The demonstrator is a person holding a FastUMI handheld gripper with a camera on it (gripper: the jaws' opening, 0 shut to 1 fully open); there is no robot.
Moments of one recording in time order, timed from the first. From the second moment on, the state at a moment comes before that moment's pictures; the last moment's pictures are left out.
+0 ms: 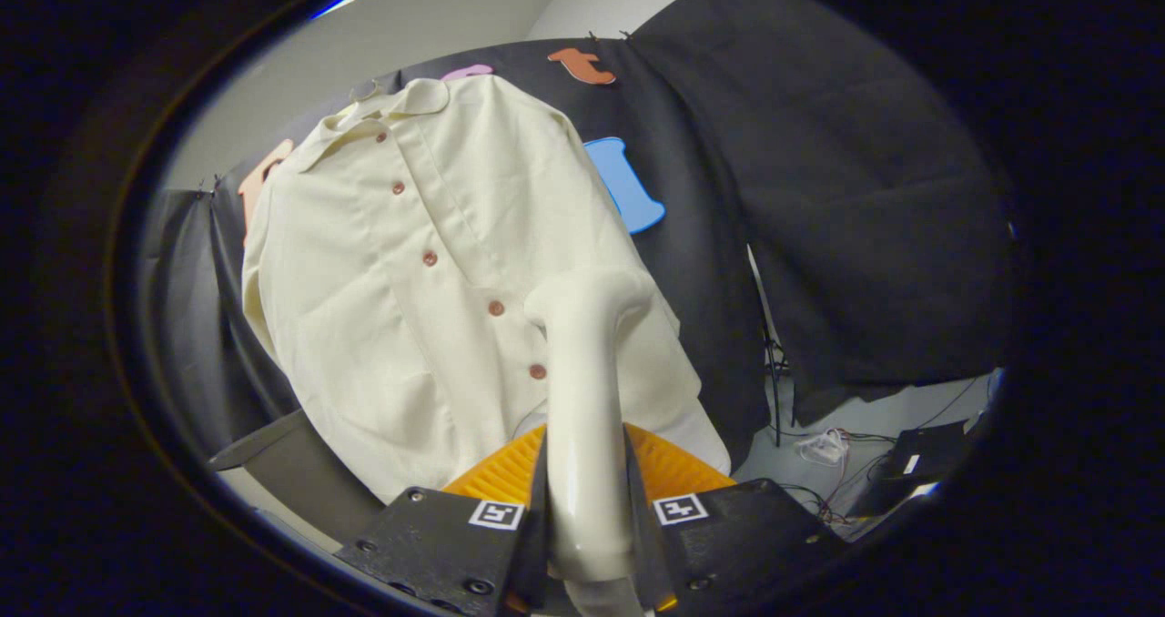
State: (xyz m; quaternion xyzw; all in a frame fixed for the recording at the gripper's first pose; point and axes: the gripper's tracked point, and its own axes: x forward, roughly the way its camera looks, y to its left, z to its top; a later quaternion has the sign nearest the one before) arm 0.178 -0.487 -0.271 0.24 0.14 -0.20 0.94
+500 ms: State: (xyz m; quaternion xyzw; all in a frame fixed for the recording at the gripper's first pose) arm 0.141 -0.461 -0.291 0.26 0.15 -0.20 0.93
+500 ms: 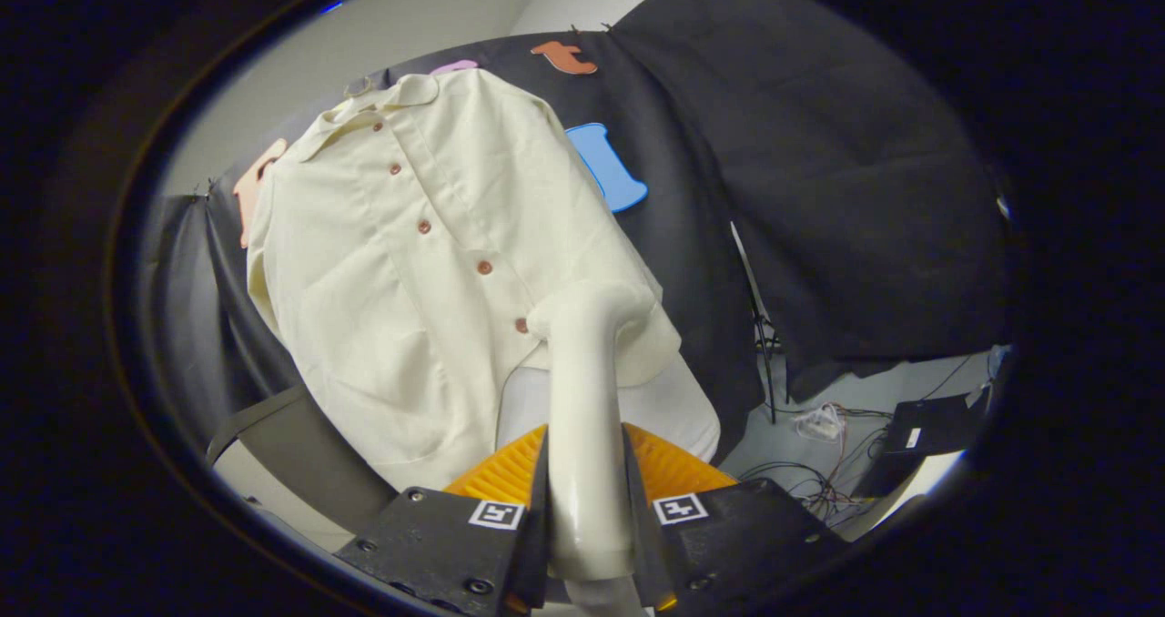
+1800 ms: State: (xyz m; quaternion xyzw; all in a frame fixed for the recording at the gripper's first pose) arm 0.063 -0.141 -0.027 0.13 0.03 -0.02 0.99
